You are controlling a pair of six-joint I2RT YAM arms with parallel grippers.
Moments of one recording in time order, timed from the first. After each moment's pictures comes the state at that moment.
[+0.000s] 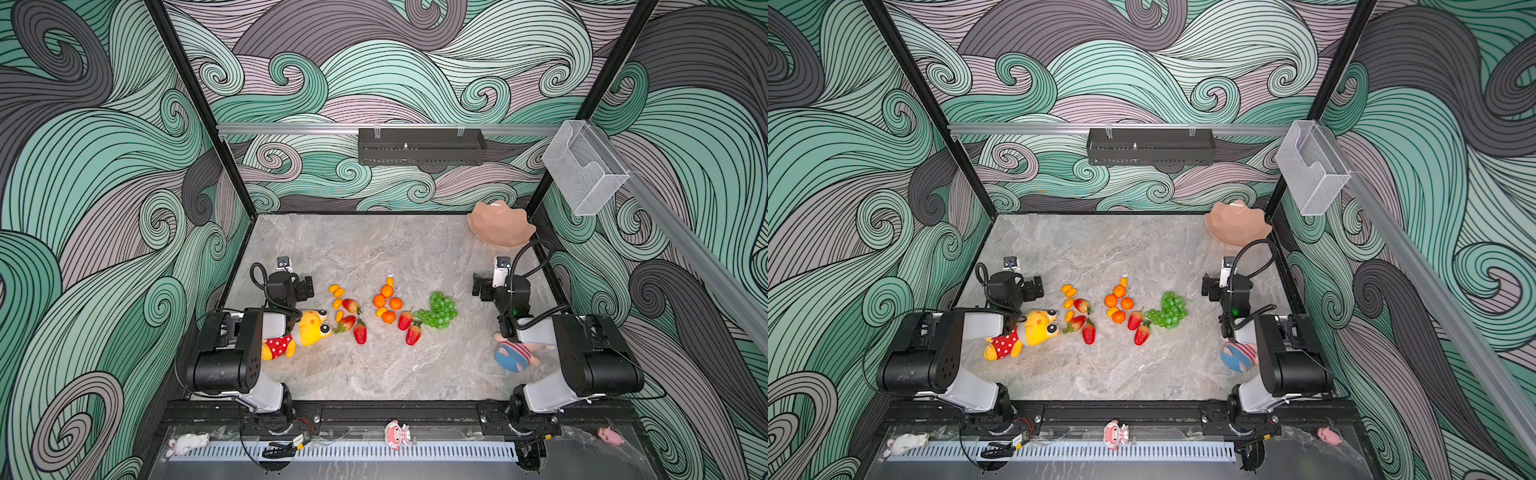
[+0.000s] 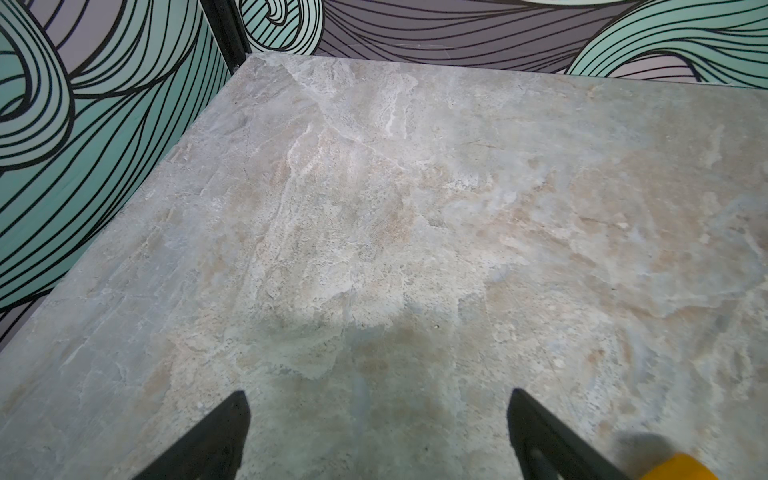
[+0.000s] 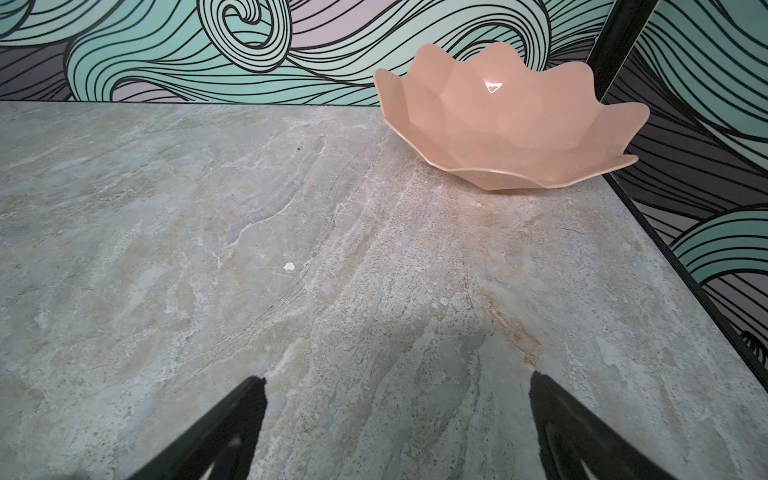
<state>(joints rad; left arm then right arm) 0.04 1.54 0.45 0.57 -0.13 -0.05 0.03 1.54 0.39 0.75 0.04 -0.04</state>
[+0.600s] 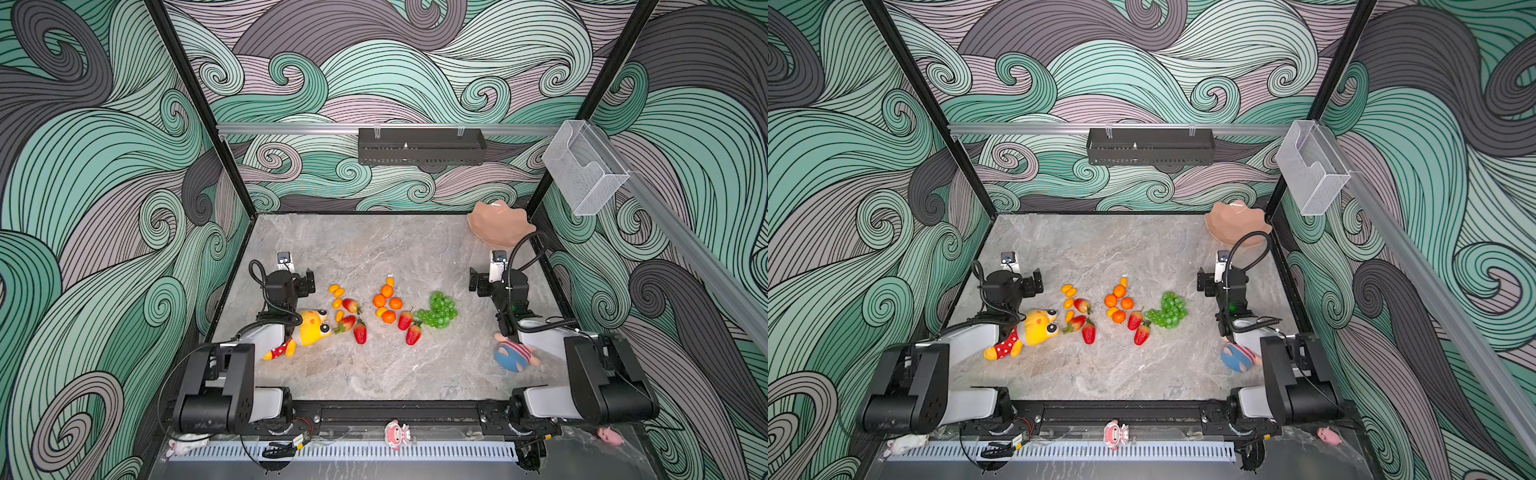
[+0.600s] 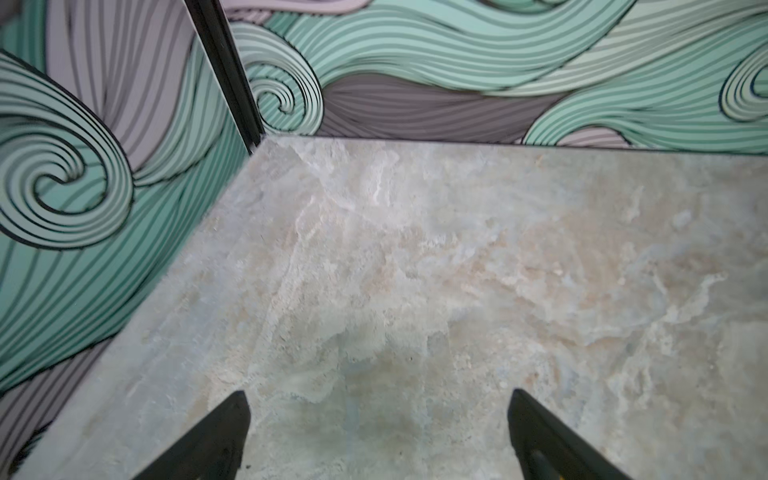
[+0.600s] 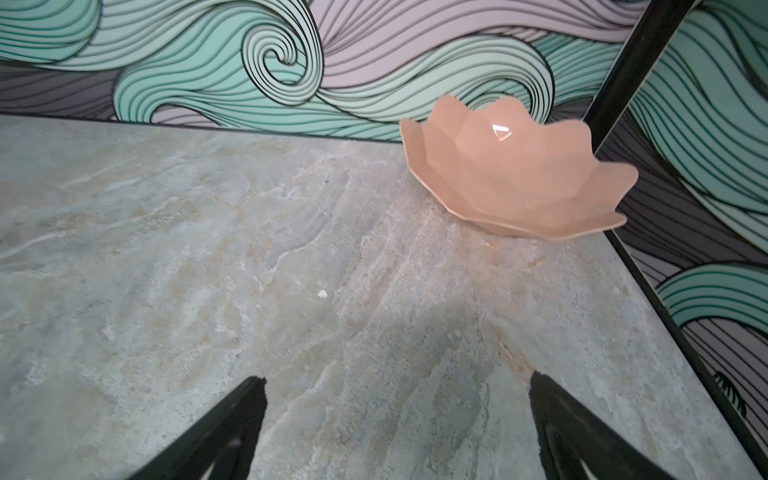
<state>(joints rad) -0.03 1.28 0.44 0.47 -0.21 -0.04 0.13 1.37 0.45 0.56 0.12 -0.06</state>
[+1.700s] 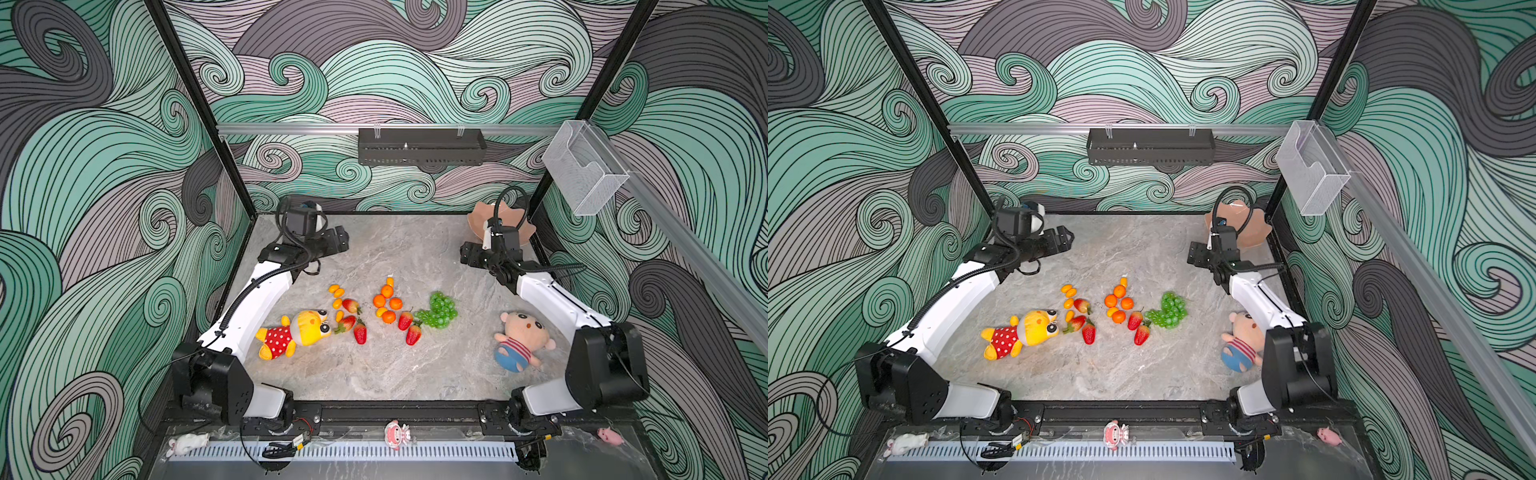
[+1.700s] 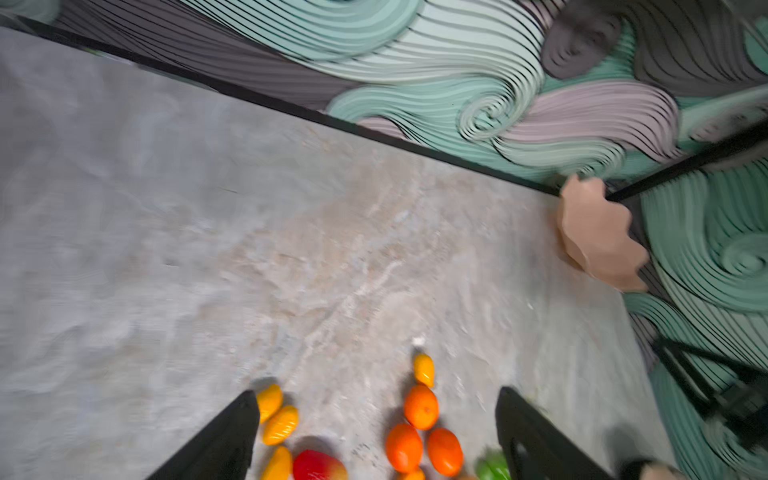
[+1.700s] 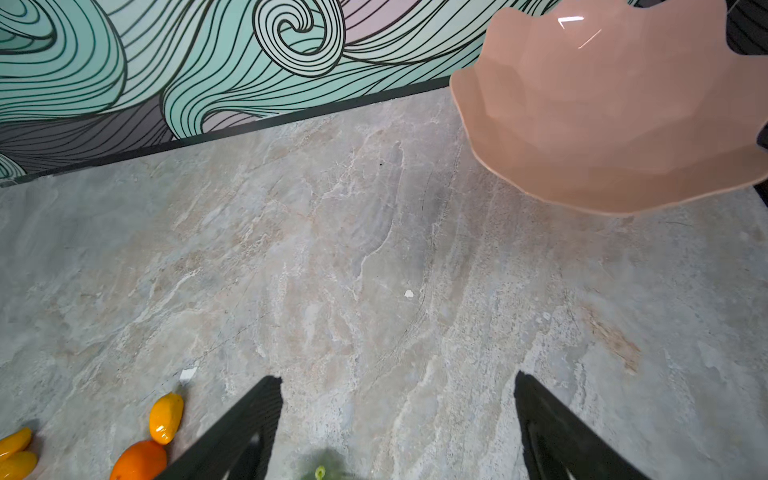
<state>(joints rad) -0.29 1.42 1.29 -0.53 0.14 -0.45 0.16 1.53 1.06 -0.23 0.04 0.23</state>
